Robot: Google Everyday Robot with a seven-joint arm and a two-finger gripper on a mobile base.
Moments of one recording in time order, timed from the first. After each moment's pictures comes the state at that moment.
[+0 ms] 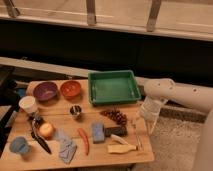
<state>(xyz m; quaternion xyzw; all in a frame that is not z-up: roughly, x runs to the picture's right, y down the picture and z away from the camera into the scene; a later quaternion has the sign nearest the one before) 0.208 0.204 0.759 -0.26 0.35 0.81 0.38</state>
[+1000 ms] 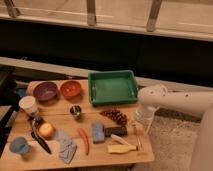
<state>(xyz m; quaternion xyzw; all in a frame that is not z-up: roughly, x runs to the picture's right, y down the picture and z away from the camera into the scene) 0.191 0.216 0.785 -0.23 0.32 0.82 0.42</state>
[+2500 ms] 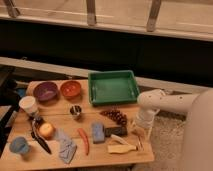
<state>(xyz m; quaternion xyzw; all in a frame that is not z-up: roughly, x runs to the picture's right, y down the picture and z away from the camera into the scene) 0.206 0.252 0.811 -0.24 0.36 0.81 0.40</state>
